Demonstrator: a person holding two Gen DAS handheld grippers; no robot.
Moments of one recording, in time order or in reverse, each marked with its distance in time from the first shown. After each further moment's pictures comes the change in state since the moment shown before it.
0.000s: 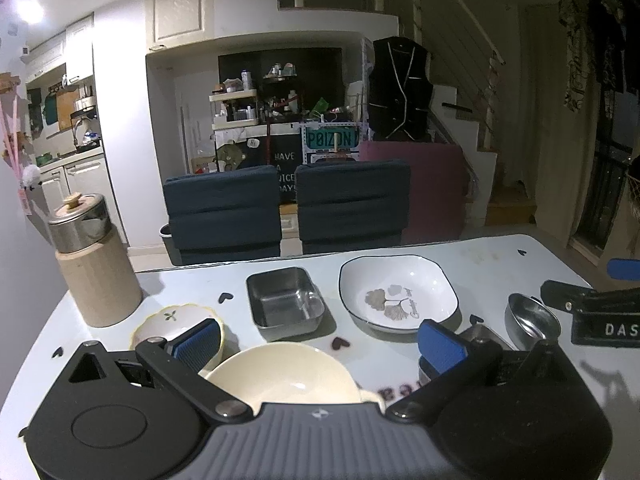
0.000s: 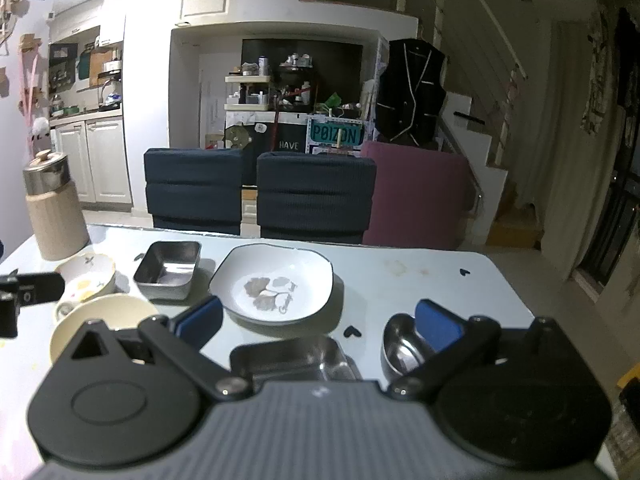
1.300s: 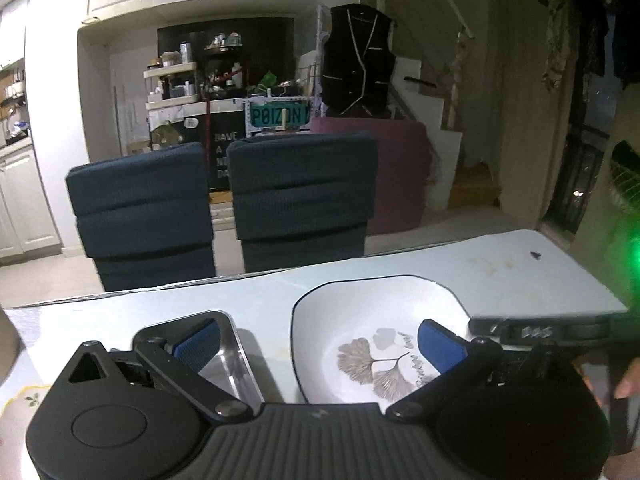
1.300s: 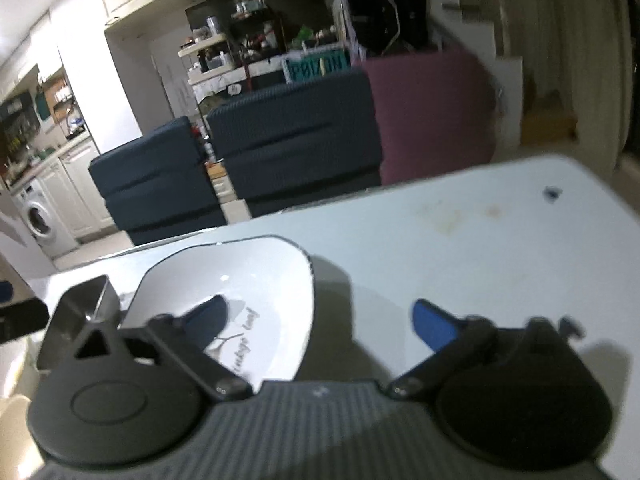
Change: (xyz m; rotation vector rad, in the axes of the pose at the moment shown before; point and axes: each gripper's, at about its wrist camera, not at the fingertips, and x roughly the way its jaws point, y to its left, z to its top) left arm 0.218 -0.017 0.039 0.024 0.058 -0.175; right arm 0.274 -0.059 0.012 0.305 0.229 0.142
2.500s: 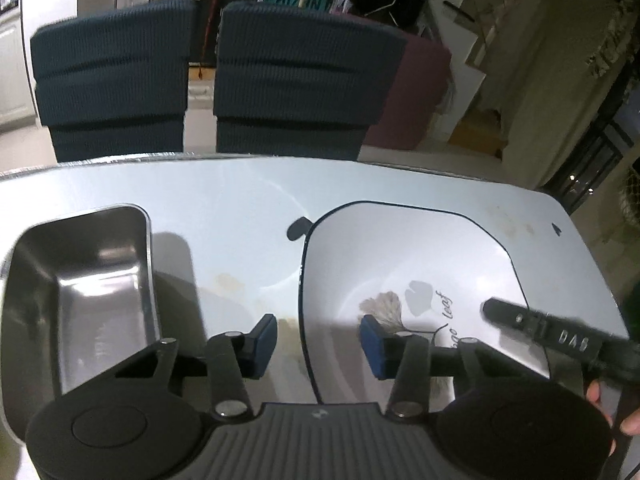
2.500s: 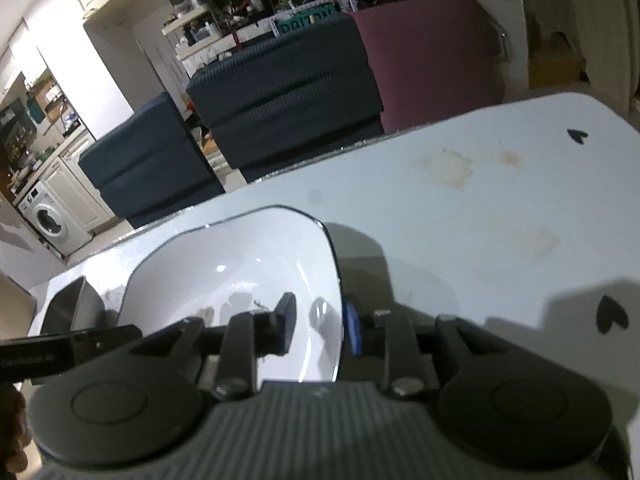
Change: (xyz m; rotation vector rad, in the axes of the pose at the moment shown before) left arm 0.117 0.010 -0.005 -0.221 0.334 -0.087; right arm 0.038 -0.034 -0.001 0.059 0.104 0.029
